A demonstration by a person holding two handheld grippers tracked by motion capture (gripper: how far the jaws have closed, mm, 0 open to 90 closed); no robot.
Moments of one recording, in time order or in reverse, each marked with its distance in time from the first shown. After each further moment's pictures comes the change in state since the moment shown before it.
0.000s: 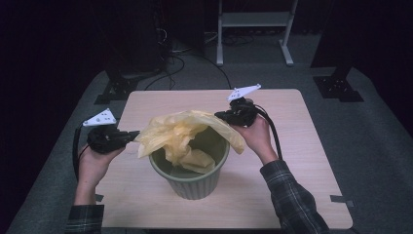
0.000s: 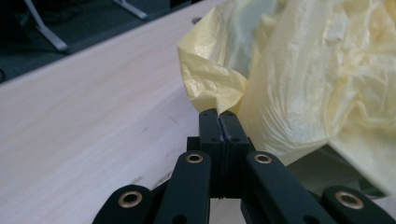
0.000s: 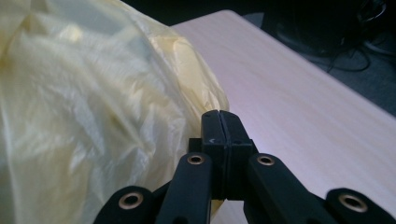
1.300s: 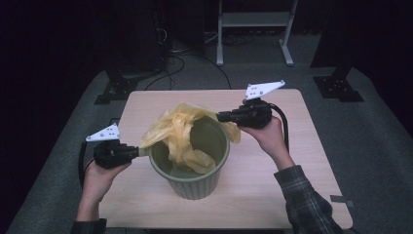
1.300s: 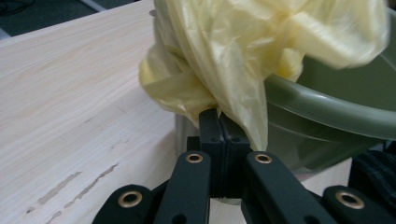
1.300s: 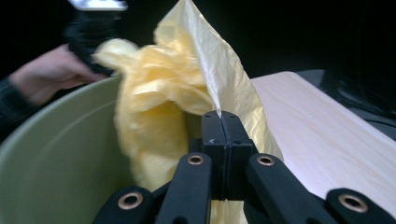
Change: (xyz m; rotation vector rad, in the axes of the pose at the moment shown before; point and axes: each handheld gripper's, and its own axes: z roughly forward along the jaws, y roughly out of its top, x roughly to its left) left arm -0.030 -0.023 0.002 -0.036 -0.120 -0.007; right arm 0.025 0.010 -0.069 -0.195 0.279 -0.080
